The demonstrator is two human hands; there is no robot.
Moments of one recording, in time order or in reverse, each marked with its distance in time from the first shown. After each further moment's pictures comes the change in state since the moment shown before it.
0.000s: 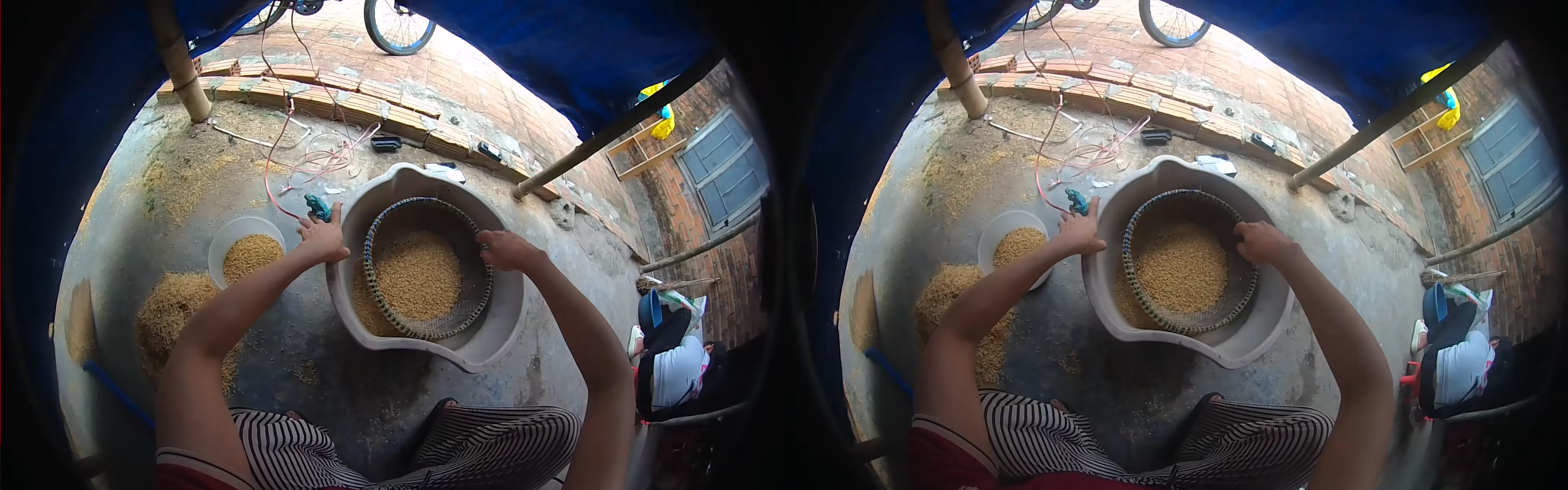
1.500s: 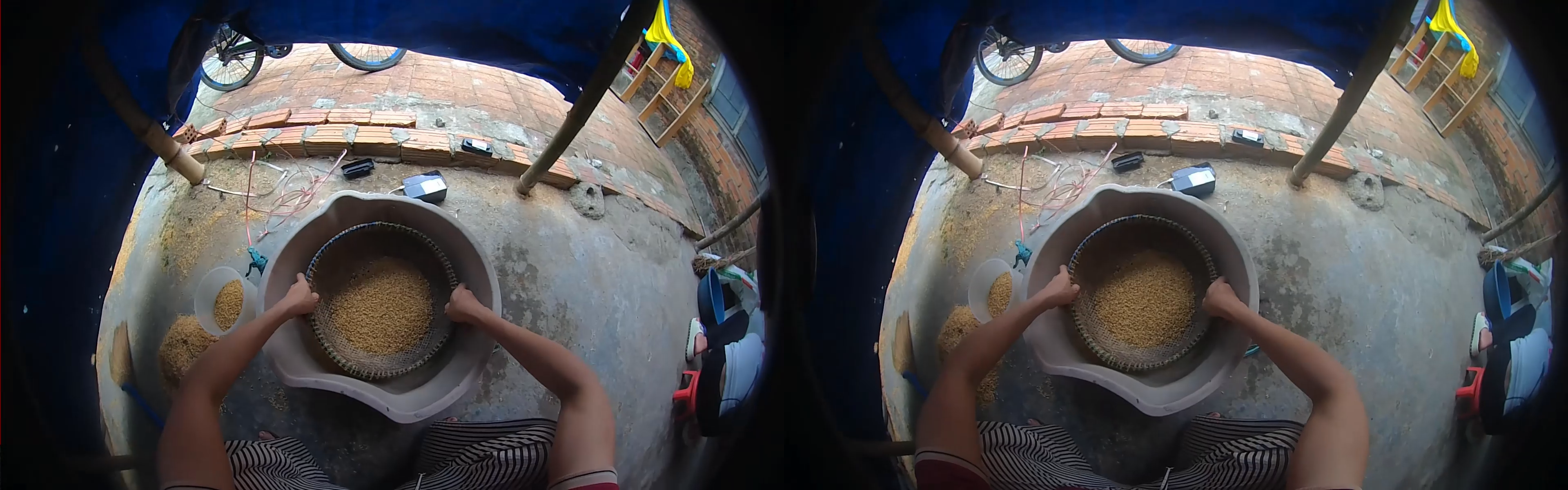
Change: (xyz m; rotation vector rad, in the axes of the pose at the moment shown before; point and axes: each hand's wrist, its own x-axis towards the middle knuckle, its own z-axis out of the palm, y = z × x) left_hand 0.015 0.080 0.047 -0.336 -0.139 -0.233; right_hand 0.068 0.114 0.173 0.432 -0.126 0.095
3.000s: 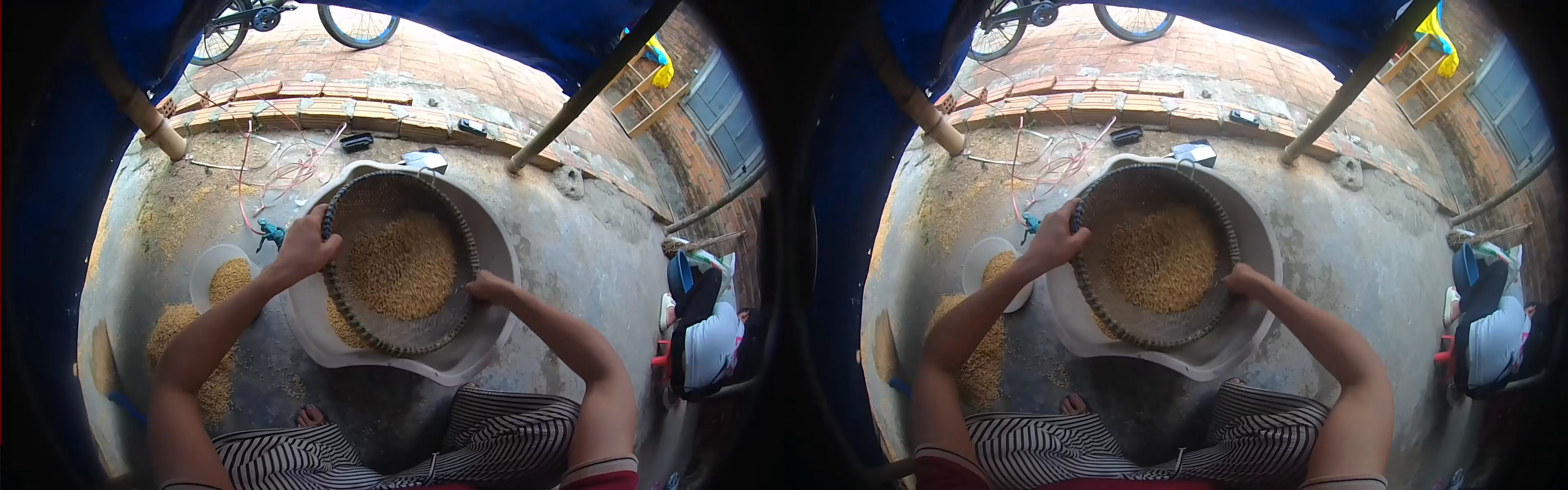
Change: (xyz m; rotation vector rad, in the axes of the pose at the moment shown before) left_hand -0.053 0.016 -0.091 -0.190 0.372 0.655; right_hand -0.043 -0.027 0.007 0.134 0.064 0.181
